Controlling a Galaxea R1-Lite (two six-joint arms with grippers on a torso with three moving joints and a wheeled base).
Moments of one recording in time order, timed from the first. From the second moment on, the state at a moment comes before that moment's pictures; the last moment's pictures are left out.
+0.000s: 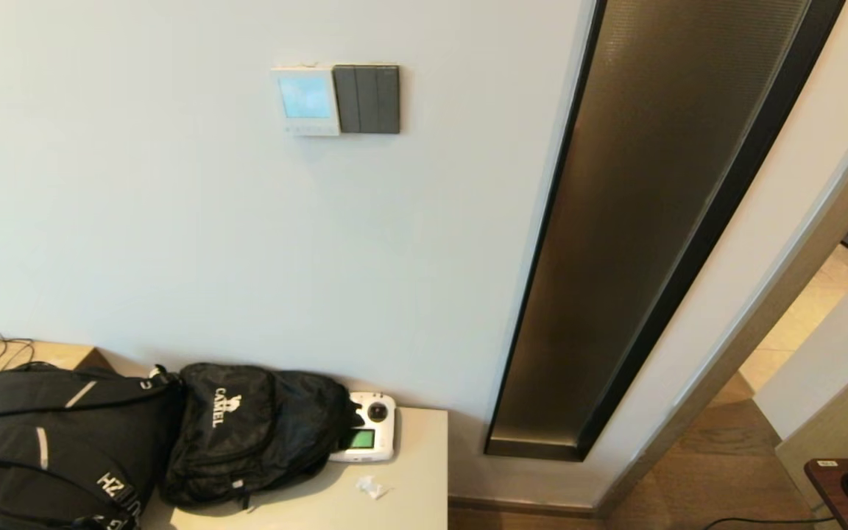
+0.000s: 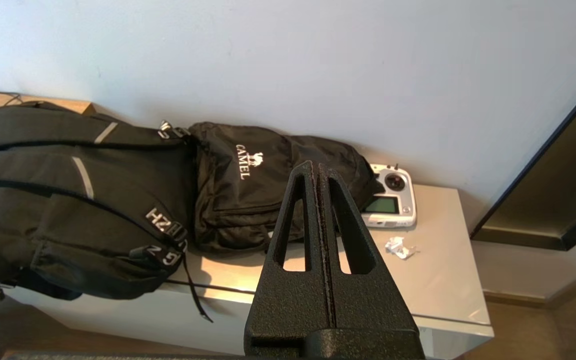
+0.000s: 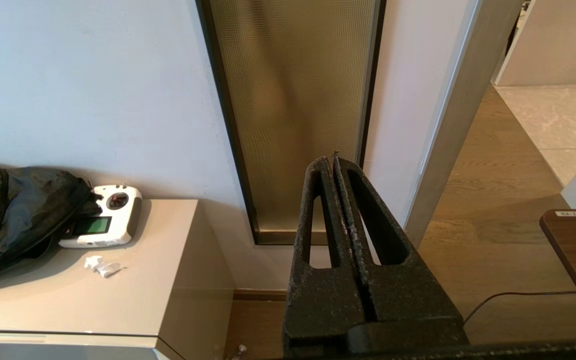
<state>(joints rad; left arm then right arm) 0.01 0.00 -0.05 0.11 0.01 -0.01 0.00 0.00 0.00 -0.01 0.02 -0.02</state>
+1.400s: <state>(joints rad) 0.01 0.00 -0.05 0.11 0.01 -0.02 -0.01 0.00 0.00 -0.01 0.02 -0.02</state>
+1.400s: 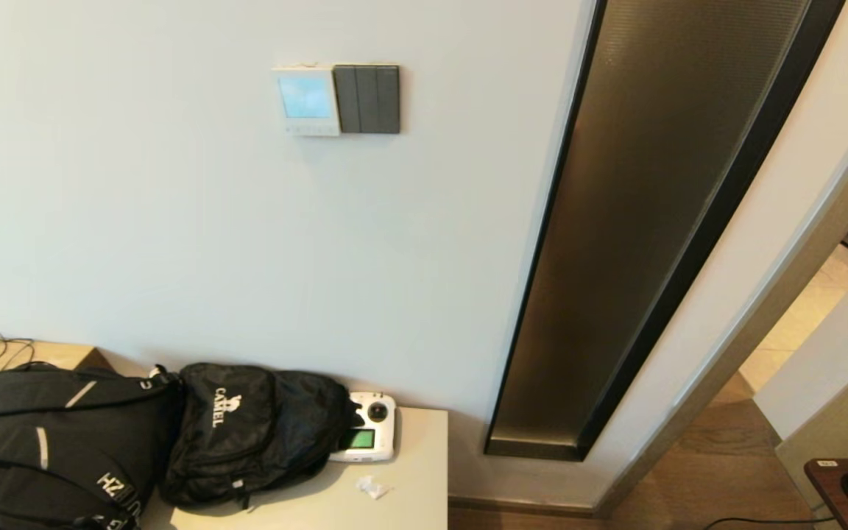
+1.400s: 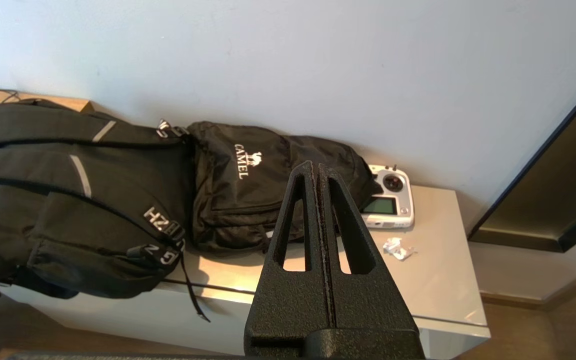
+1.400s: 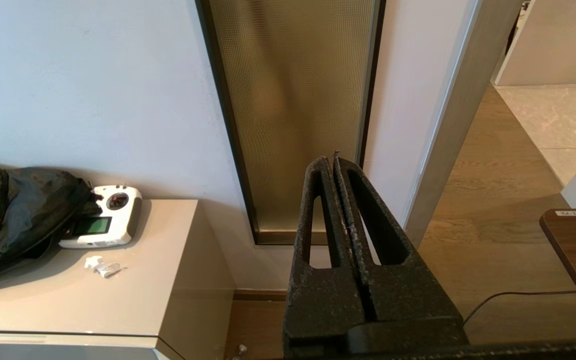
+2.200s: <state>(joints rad) 0.01 0.00 -0.05 0.11 0.01 -0.03 -0.01 0.00 0.00 -0.01 0.02 -0.02</state>
